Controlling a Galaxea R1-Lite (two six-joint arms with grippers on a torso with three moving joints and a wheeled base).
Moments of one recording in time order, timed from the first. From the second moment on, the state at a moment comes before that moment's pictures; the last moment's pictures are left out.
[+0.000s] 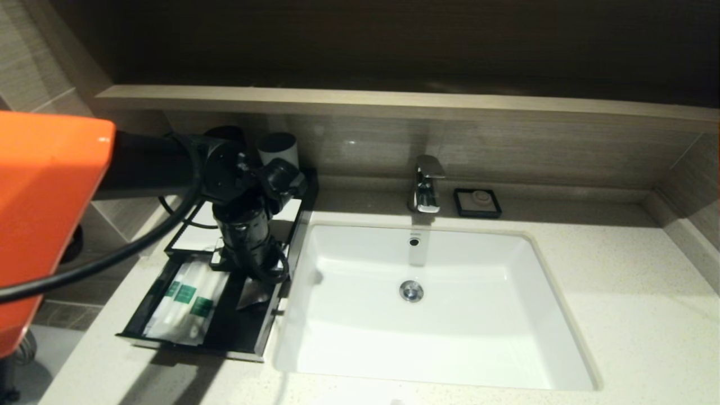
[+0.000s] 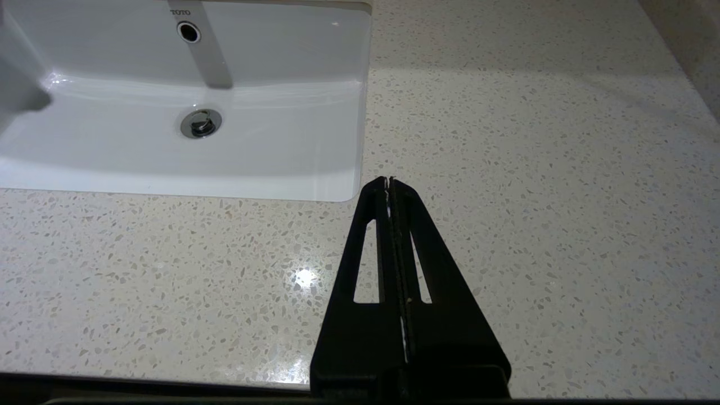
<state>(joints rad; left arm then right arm) -0.44 2.08 -1.75 0.92 0.29 -0.42 0.00 0.00 0.00 0.01 -0.01 0.00</state>
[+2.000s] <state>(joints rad) -0.63 1.84 -1.71 1.09 0.35 -0.44 0.00 0.00 0.00 0.01 -0.01 0.00</state>
